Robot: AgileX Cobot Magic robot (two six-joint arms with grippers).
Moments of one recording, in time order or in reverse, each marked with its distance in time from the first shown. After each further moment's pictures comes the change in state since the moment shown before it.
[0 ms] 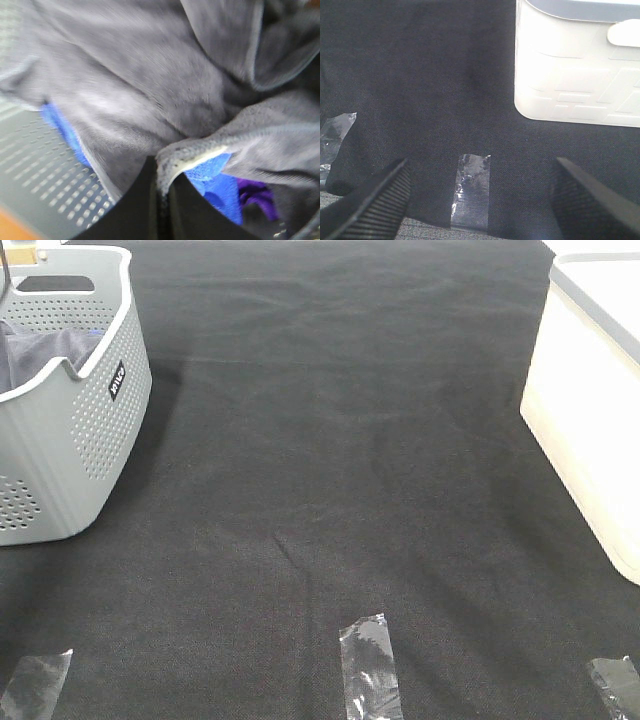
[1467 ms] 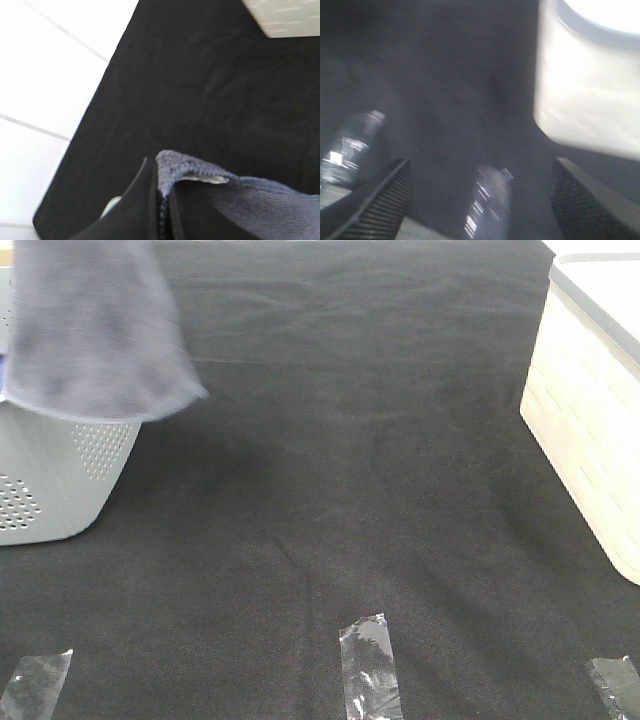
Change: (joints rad) left arm -0.556 -0.621 0.000 -0.158 -0.127 -0.221; right arm 0.000 0.115 -0.020 0.151 -0.109 -0.172
